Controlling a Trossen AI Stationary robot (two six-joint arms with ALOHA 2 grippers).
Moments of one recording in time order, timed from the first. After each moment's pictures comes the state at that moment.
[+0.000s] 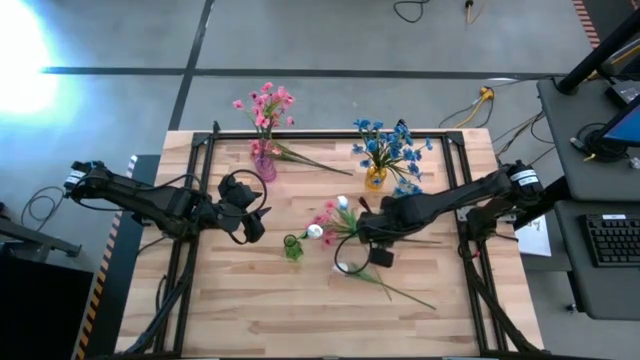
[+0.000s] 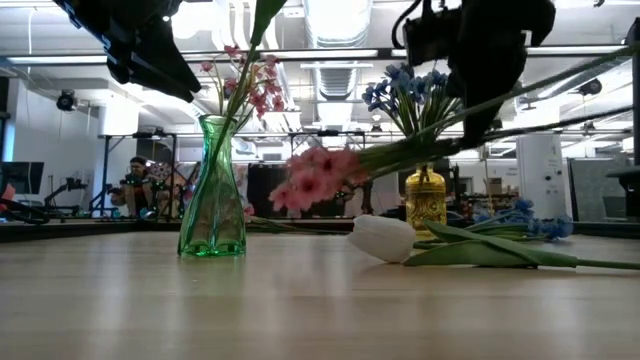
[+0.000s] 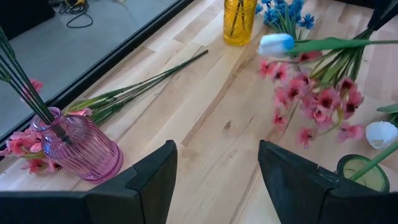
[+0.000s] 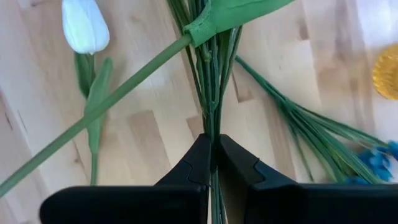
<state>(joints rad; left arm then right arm) -0.27 0.97 0.77 -0.61 -0.67 -0.56 0.19 1.62 1.27 -1.04 0.11 0.46</state>
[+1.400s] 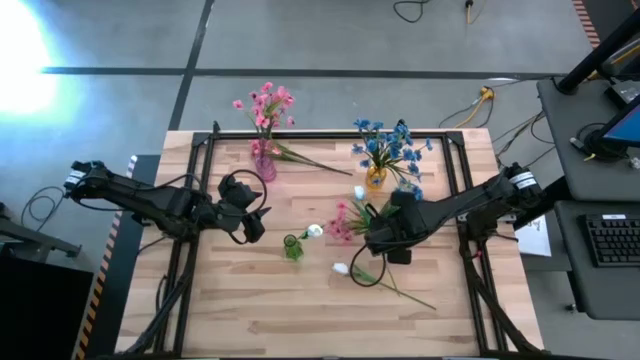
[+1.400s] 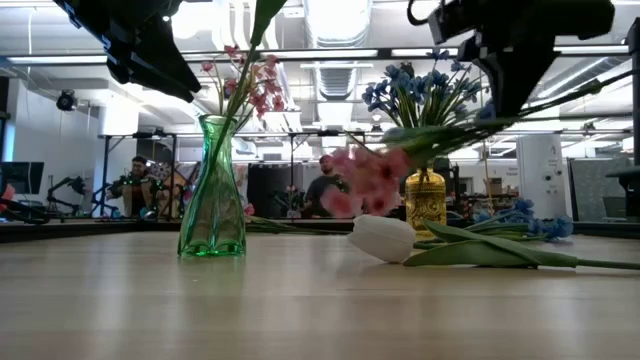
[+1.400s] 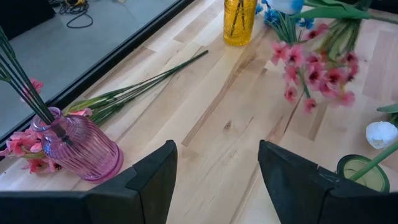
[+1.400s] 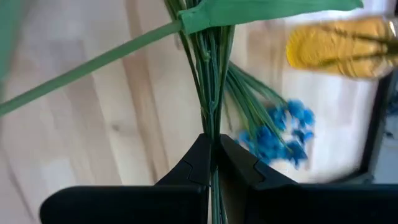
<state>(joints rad) -0.27 0.97 0.77 -0.61 -0.67 -0.56 0.28 1.64 1.37 -1.39 0.31 0.40</state>
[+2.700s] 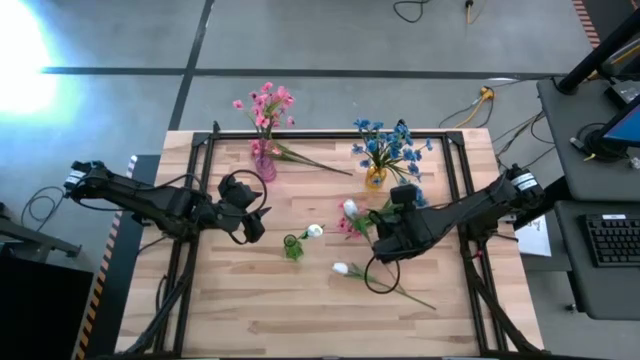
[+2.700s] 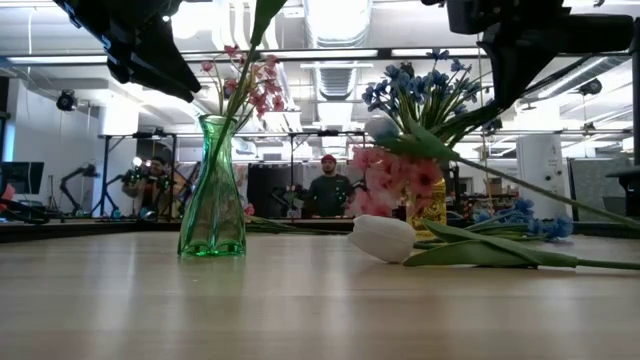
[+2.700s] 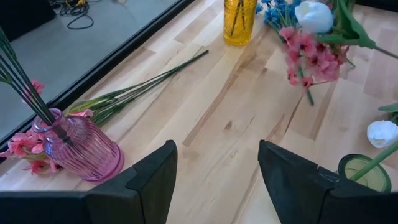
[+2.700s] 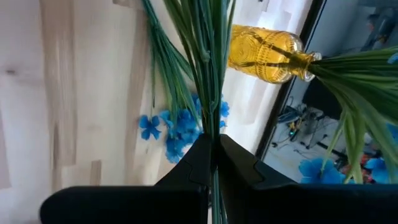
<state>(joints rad) -0.27 0.97 0.77 -0.61 -0.67 -0.55 0.35 1.64 1.38 -1.55 0.57 0.21</state>
